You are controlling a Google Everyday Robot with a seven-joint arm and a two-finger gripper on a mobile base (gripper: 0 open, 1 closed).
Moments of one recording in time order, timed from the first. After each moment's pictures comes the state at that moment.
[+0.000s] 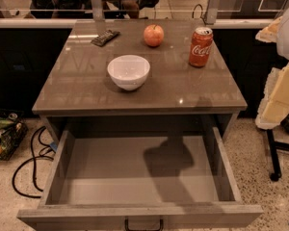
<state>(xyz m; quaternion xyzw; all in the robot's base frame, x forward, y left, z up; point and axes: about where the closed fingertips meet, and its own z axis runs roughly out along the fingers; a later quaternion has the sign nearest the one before) 0.438 -0.214 0.986 -0.60 0.78 -0.05 0.17</state>
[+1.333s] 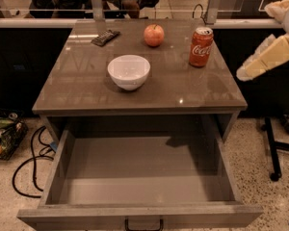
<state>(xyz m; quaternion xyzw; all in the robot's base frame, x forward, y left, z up) 0.544 -0.238 0.998 -0.51 0.77 0.03 0.40</state>
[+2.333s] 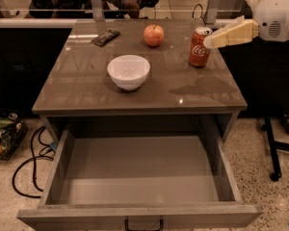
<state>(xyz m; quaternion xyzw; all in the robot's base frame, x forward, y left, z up) 0.633 -0.201 1.024 -0.42 0.67 0.14 0.60</state>
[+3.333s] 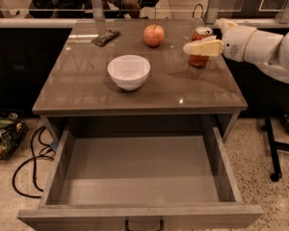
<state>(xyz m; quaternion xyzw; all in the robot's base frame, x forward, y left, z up) 0.737 -0.196 0.932 -0.31 0.67 0.22 0.63</state>
